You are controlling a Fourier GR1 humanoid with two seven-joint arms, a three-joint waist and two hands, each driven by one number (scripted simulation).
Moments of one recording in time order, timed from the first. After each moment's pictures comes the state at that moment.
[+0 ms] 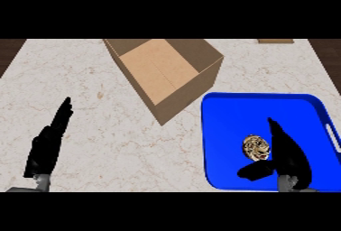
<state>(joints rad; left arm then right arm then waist) 0.00 0.41 -0.17 -1.53 0.04 0.26 0.07 -0.01 -0.20 0.24 -1.79 0.72 0.13 1.05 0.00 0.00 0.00</state>
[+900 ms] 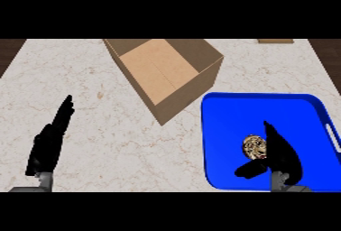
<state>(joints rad) 0.00 0.31 -0.08 -1.55 -0.07 0.18 0.10 -0.01 -0.13 0.18 -1.68 0.79 0.14 0.97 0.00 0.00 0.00</state>
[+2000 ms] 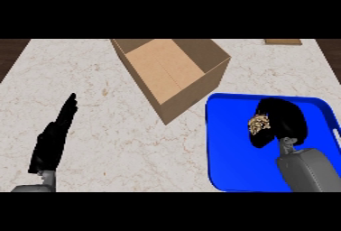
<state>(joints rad) -0.01 0.26 -0.05 -1.57 -0.12 0.12 0.11 -0.27 -0.32 0.20 -1.45 0.95 0.15 0.60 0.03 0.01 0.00</state>
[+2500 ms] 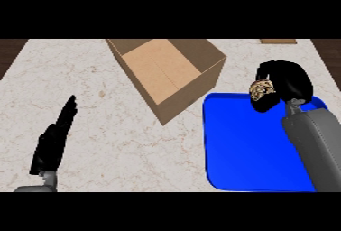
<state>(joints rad) 0.00 0.24 -0.03 -1.54 -0.13 0.12 0.09 -0.55 -0.38 0.12 -1.23 0.93 0.13 0.33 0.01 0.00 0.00</state>
